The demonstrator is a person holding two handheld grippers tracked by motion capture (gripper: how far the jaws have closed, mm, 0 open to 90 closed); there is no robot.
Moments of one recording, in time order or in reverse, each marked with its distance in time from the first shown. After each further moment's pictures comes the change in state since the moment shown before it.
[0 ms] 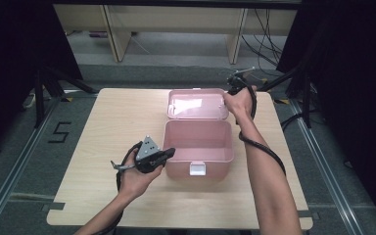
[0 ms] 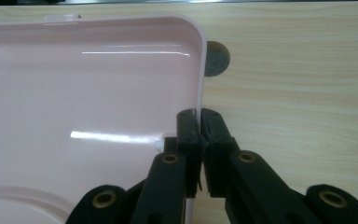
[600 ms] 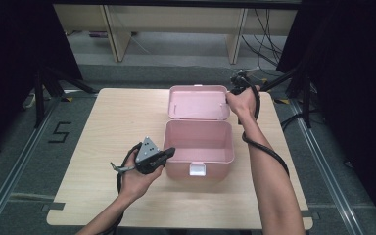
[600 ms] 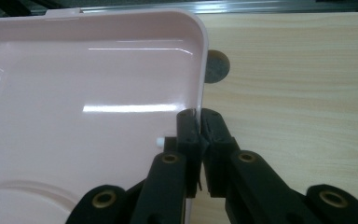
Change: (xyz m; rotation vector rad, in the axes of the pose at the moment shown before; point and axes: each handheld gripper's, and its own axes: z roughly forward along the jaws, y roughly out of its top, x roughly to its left) left arm -0.002 -0.002 0.000 -0.026 0.015 0.001; right arm -0.006 -0.003 -0.012 -0.043 0.031 -0.004
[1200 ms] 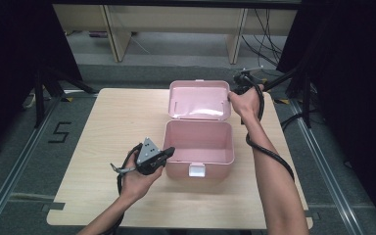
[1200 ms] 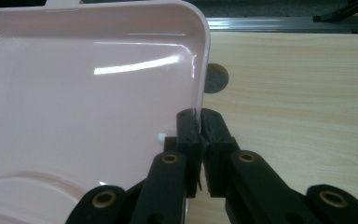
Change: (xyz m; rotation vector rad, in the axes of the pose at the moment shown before) left arm -0.002 -0.001 0.000 -0.004 0.028 0.023; right arm -0.002 -0.004 -0.017 -0.075 0.007 -0.049
